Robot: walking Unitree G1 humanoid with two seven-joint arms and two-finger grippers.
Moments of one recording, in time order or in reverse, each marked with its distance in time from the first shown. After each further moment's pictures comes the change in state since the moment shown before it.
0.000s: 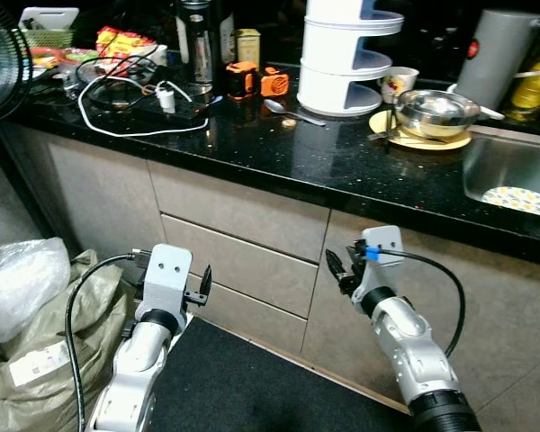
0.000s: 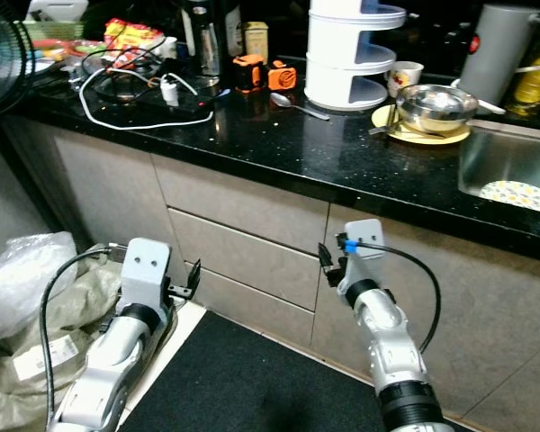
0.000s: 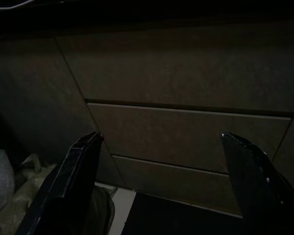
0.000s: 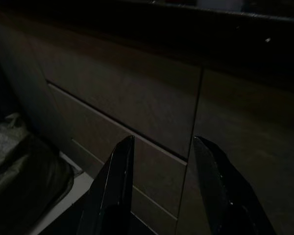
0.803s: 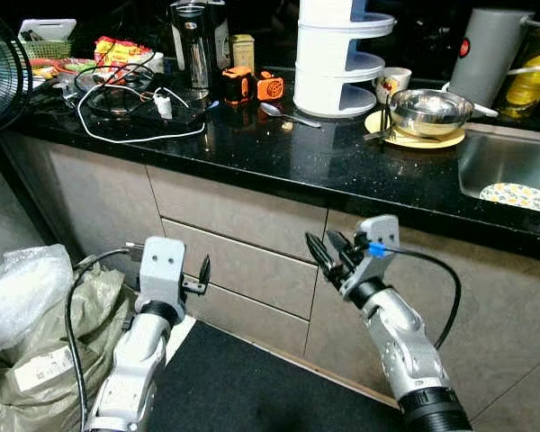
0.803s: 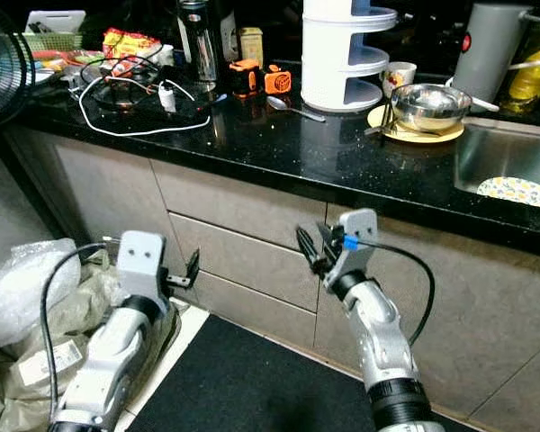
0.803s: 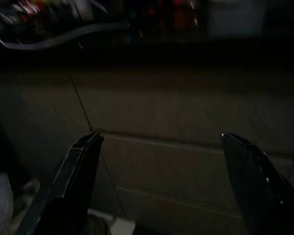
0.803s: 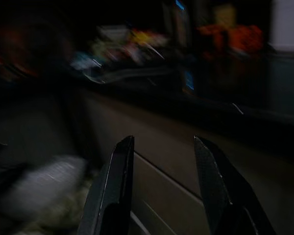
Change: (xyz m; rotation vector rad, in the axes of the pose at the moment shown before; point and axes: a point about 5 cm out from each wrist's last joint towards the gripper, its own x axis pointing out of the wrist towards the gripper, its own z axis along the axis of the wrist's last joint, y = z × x) left arm 0.010 0.005 0.026 -0.024 -0.133 0.030; right arm 0.002 0.032 0.057 0.194 -0.310 0.317
